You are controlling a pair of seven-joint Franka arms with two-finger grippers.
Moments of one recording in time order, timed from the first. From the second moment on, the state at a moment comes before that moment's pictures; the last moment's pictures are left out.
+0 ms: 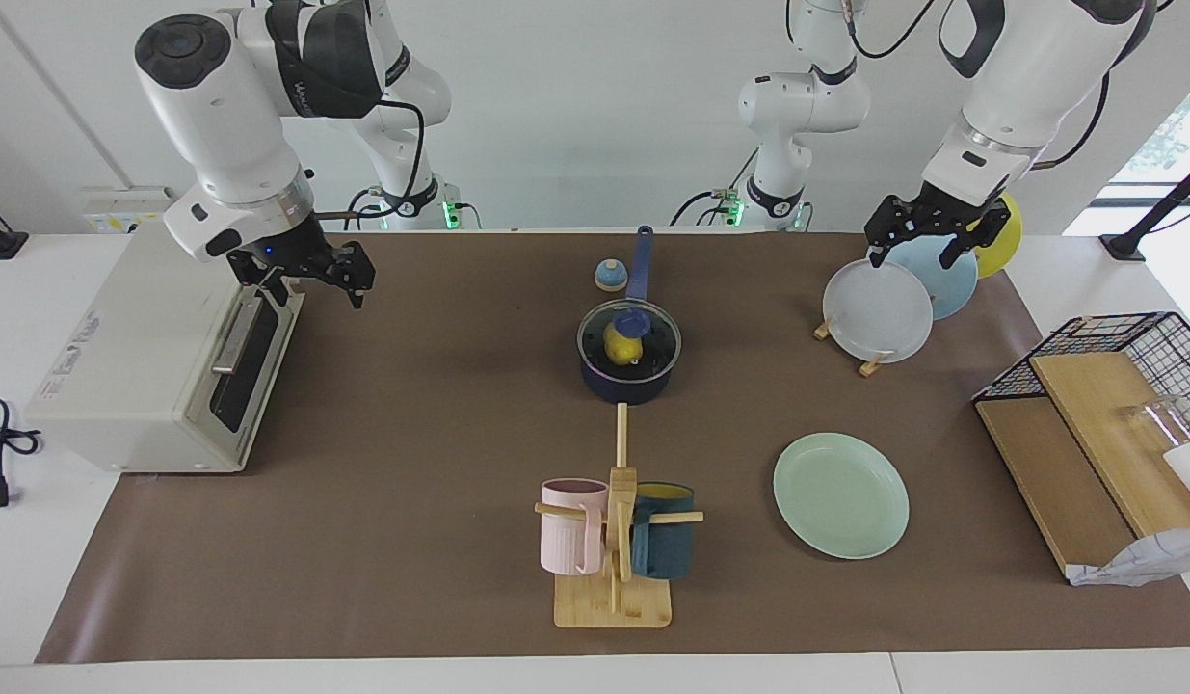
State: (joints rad) left arm -0.11 -0.07 -0.02 -1.68 -0.01 1.60 -0.02; right arm 0.06 0.08 0.01 -1.56 -0.03 1.57 0.13
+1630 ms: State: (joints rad) left arm -0.11 -0.07 0.00 -1.68 -0.01 1.60 -0.02; right arm 0.04 0.01 -0.02 -1.66 -0.02 1.59 0.07
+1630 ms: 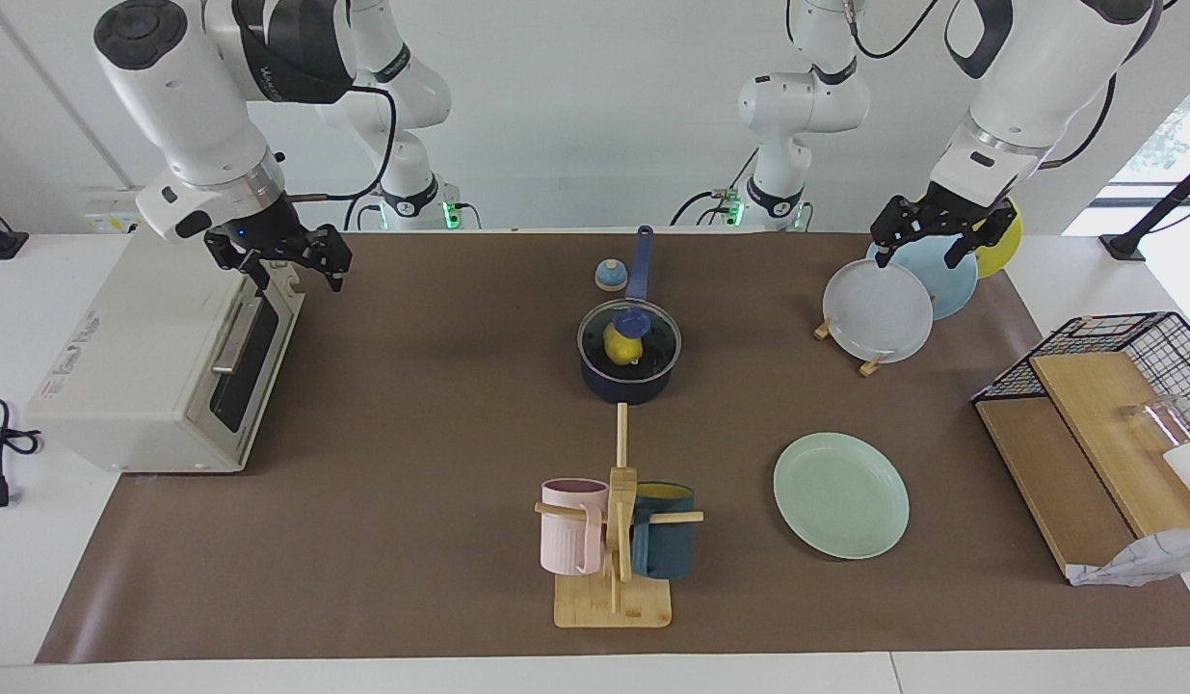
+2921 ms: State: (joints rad) left arm -0.11 -0.07 0.00 -1.68 -0.01 1.60 -0.02; right arm 0.01 0.01 -0.02 -1.67 -0.02 1.59 0.07
